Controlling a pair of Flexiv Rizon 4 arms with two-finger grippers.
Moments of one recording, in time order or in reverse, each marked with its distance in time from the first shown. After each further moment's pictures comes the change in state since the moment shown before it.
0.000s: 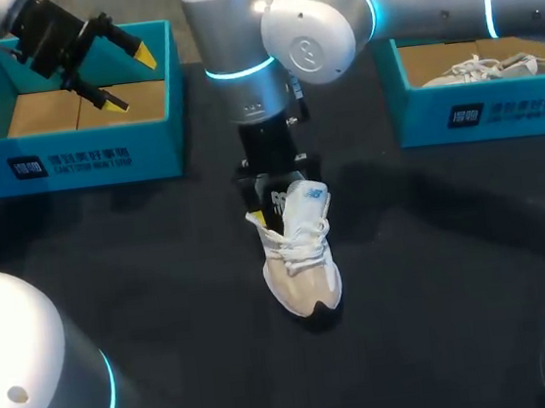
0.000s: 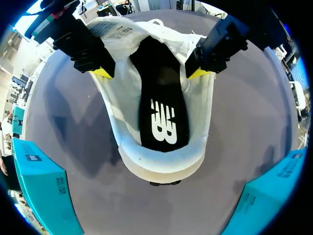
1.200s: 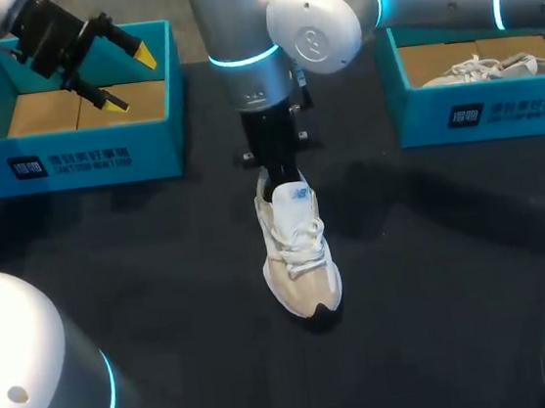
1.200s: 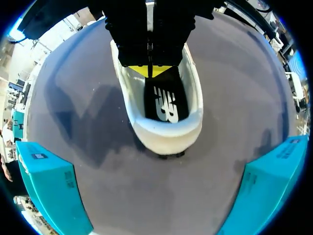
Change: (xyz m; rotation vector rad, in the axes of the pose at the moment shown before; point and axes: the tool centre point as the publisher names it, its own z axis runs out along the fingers) left arm 0.000 0.000 0.000 0.000 0.000 0.000; right arm -0.005 0.017 -0.014 -0.054 0.017 0.051
